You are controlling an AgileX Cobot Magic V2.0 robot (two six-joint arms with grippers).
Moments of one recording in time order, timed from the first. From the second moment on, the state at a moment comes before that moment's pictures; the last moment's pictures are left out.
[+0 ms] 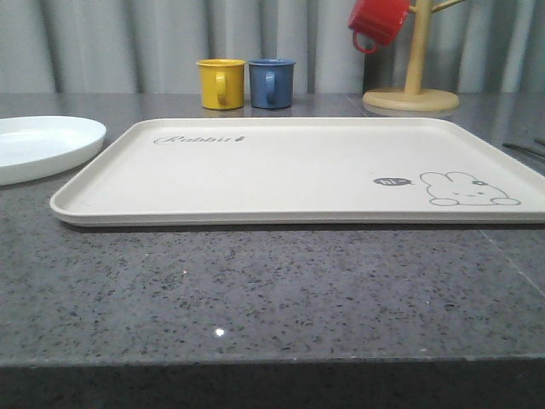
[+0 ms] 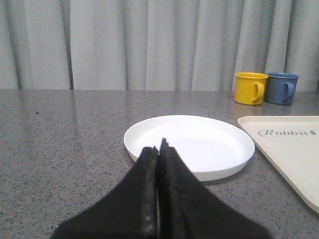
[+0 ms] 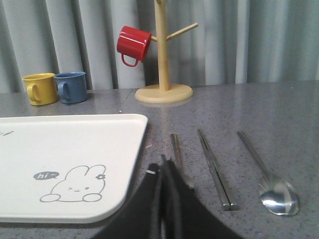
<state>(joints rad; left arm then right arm) -0.02 0.00 0.00 -0.03 0.02 0.00 0.03 -0.01 0.03 0.11 -0.02 -0.01</state>
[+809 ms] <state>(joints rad) -0.02 0.00 0.00 -0.03 -0.01 0.00 0.03 -0.01 0.03 0.12 -0.06 -0.01</state>
